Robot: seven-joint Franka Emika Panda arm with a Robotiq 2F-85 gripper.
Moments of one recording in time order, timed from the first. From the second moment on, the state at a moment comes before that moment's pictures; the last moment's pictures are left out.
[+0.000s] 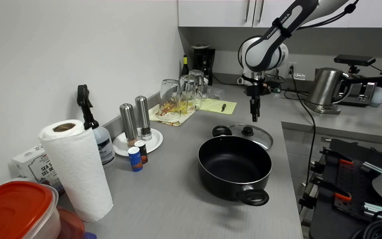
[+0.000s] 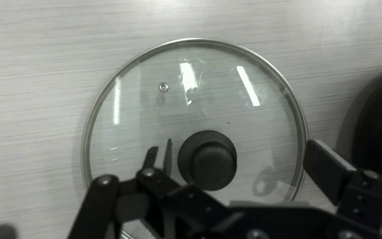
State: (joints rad) arm -0.12 0.36 -0.06 -2.14 0.04 2.24 -0.47
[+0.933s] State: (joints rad) arm -0.16 0.49 0.00 -2.09 0.03 2.39 -0.50
